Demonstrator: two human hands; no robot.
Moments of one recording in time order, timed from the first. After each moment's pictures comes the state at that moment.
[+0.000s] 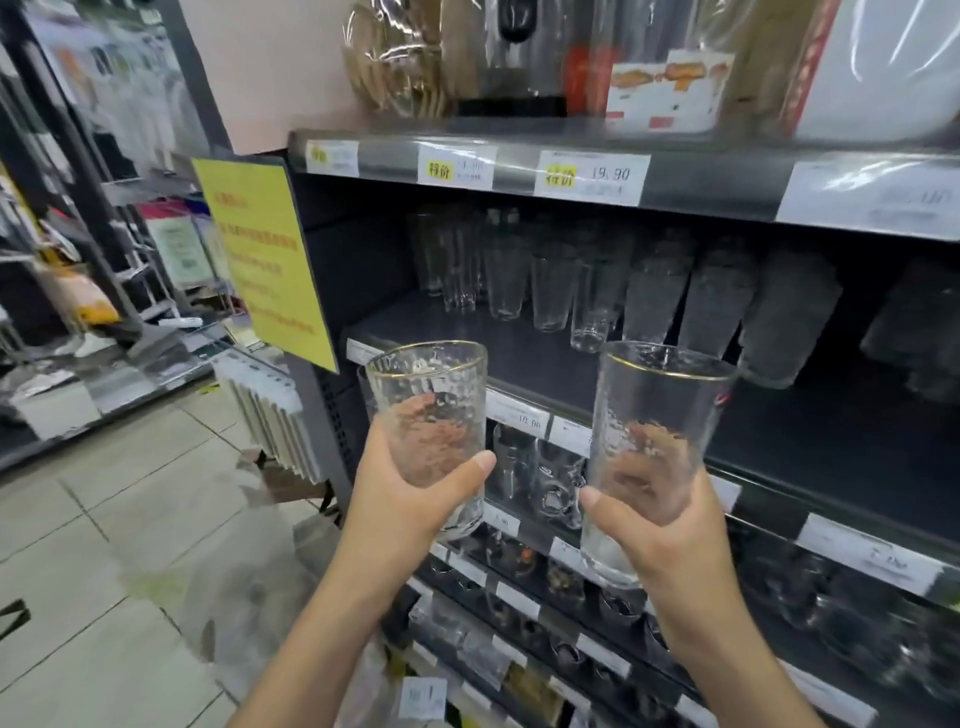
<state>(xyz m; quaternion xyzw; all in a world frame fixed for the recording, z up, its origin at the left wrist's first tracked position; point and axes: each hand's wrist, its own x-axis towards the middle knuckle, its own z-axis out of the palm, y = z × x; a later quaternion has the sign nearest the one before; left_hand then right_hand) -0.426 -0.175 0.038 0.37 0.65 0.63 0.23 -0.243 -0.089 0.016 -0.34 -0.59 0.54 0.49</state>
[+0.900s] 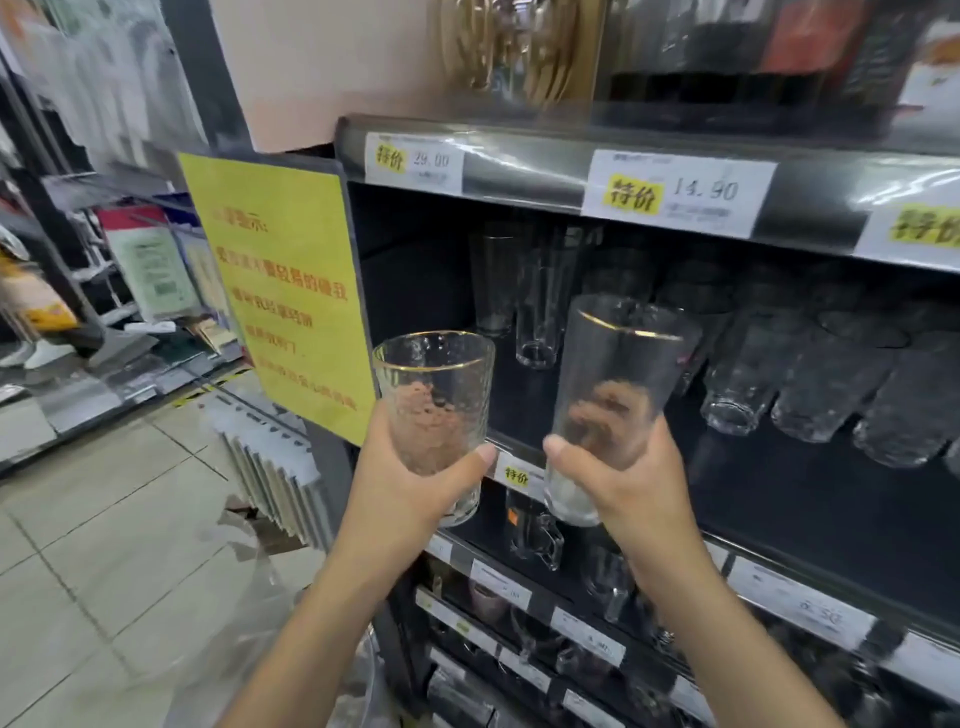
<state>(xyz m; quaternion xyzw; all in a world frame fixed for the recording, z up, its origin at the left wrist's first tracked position) -0.646 -0.063 0.030 0.39 0.63 0.63 0.24 -0.486 0.031 0.029 -0.34 -0.65 0.49 0.47</state>
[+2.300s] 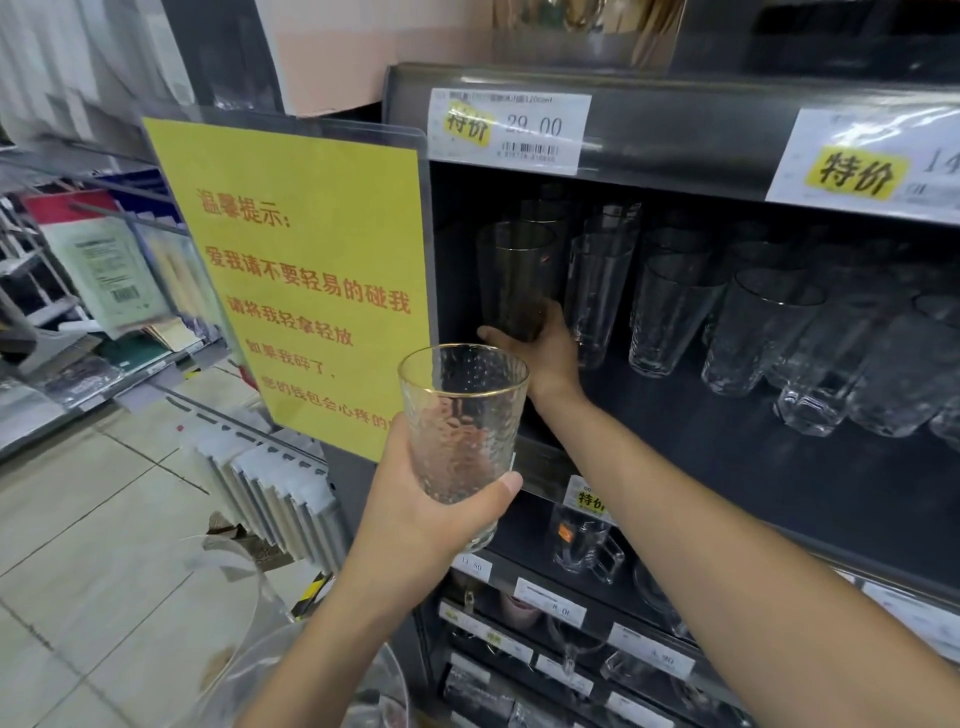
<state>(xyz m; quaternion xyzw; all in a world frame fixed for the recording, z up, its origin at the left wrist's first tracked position) -0.733 -0.051 0.014 0.43 0.61 0.59 0.31 -0.687 0.180 -0.005 -0.45 -0.64 0.41 0.47</state>
